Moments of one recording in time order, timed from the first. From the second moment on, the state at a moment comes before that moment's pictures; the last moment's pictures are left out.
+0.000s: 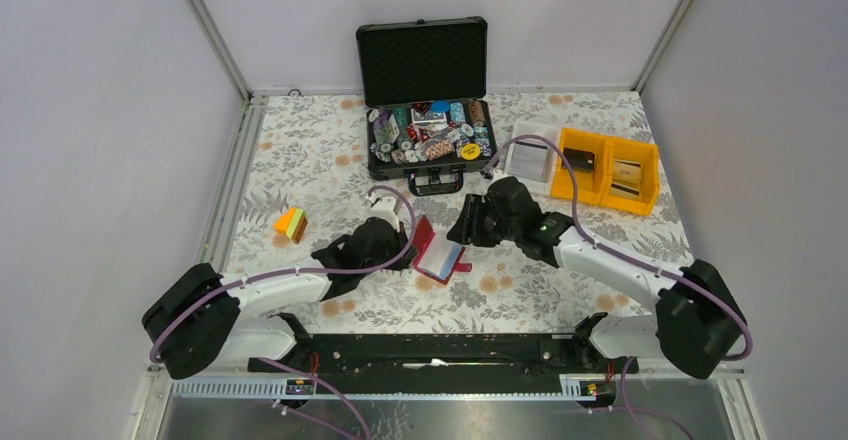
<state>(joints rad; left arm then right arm) -0.85 1.23 0.45 0.15 -0.13 -0.66 0.72 1.26 0.75 -0.18 -0.15 0.75</state>
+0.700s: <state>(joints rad) -0.85 1.23 0.45 0.15 -0.13 -0.69 0.63 1.56 0.77 -0.04 -0.22 0.71</state>
